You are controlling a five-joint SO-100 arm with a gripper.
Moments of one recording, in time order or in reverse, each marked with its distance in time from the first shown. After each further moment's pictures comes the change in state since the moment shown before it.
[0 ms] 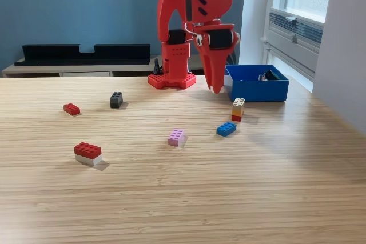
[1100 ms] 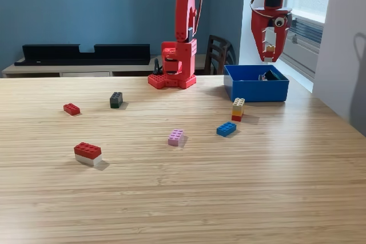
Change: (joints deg) arm -51.6 0.0 -2.1 7.5 9.1
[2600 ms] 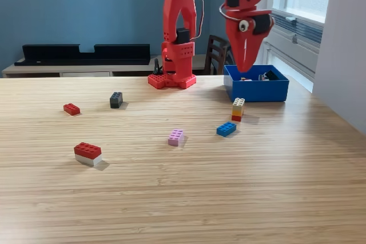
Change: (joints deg) arm 43.2 -0.1 -4.7 1.6 -10.3
